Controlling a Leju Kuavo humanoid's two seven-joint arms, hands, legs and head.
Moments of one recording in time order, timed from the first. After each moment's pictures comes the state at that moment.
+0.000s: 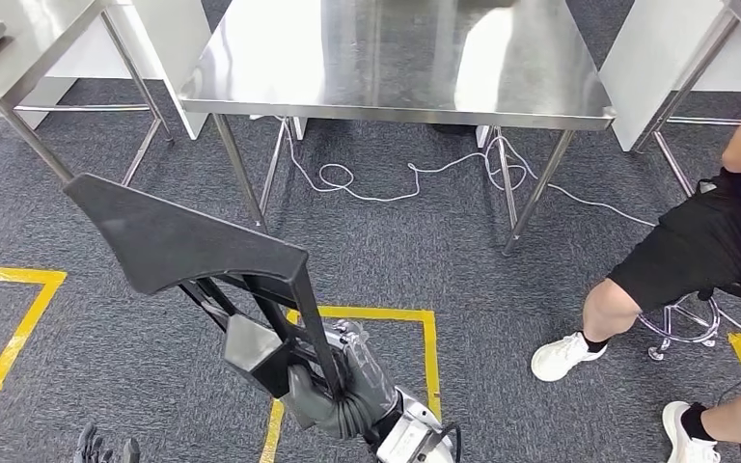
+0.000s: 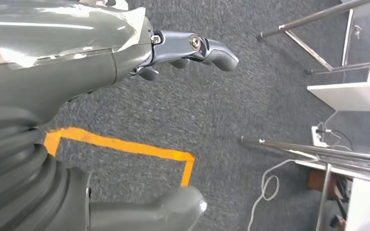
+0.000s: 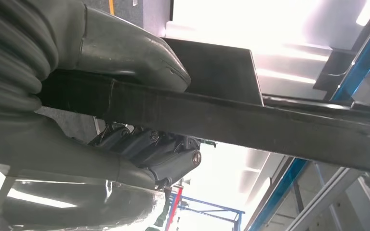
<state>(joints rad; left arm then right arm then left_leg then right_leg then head) 0.16 -0.22 0.58 -1.03 -0.07 -0.09 -0.70 -0.11 0.11 0.72 -1.54 0.12 0.00 -0.67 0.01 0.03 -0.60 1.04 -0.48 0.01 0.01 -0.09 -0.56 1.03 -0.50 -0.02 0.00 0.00</state>
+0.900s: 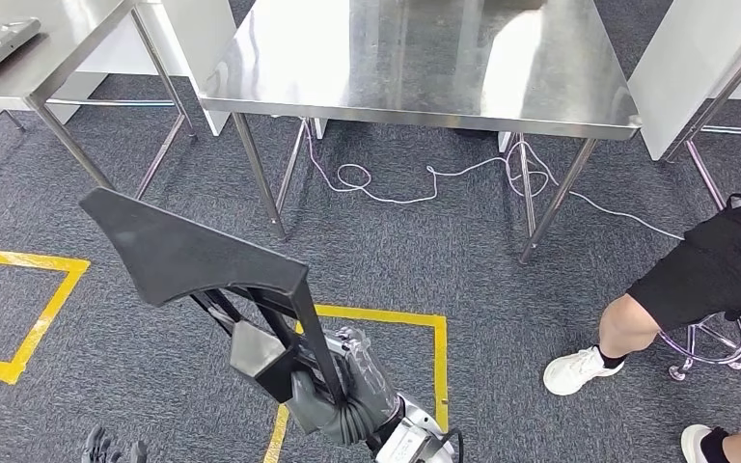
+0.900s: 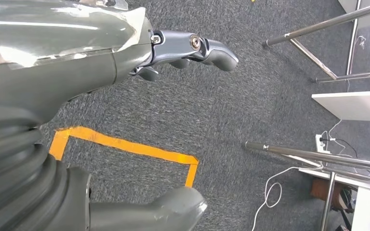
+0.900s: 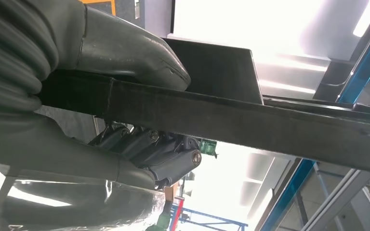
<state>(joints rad) 0.17 -0.21 0.55 -1.02 -0.06 -0.07 -0.70 -0.09 0.11 0.71 -1.52 0.15 -0.01 -0.68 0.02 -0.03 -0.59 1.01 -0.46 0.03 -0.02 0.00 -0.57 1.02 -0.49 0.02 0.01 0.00</state>
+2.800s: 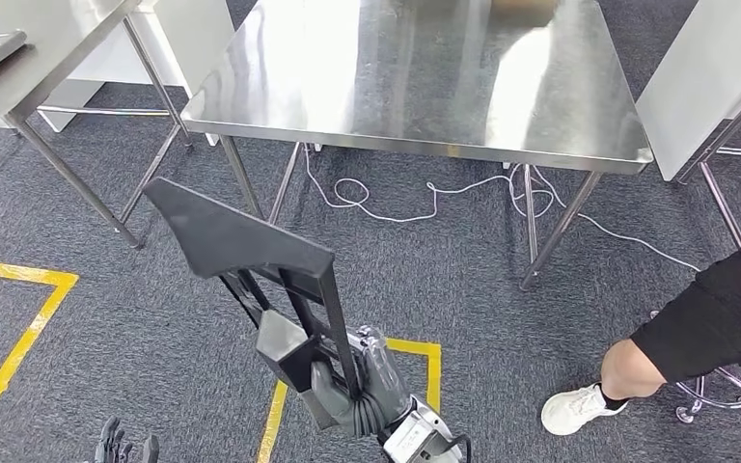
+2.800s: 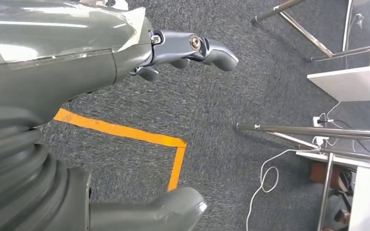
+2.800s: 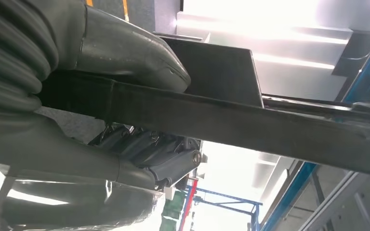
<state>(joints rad) 0.16 -0.18 0.46 -0.99 -0.06 -0.05 -0.70 -0.09 0.06 0.72 -1.49 0.12 -0.12 -0.70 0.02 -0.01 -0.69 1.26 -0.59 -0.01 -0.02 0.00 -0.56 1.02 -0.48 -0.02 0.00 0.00</state>
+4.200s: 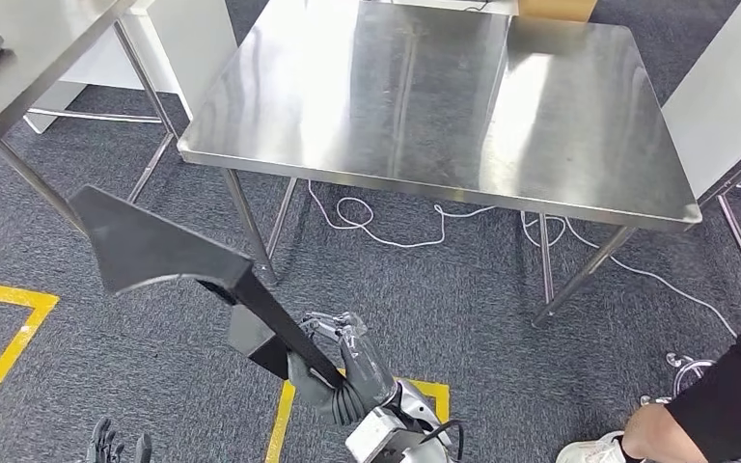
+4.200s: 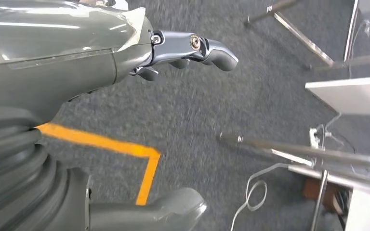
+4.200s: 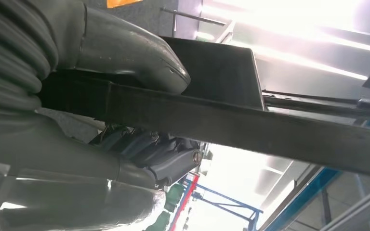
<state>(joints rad) 0.14 -0.18 0.48 -0.98 -0.06 -0.06 -0.70 -0.14 0.10 0.73 -1.49 0.24 -0.16 -0.62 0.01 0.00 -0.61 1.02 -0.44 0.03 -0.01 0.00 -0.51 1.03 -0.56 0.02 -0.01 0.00</state>
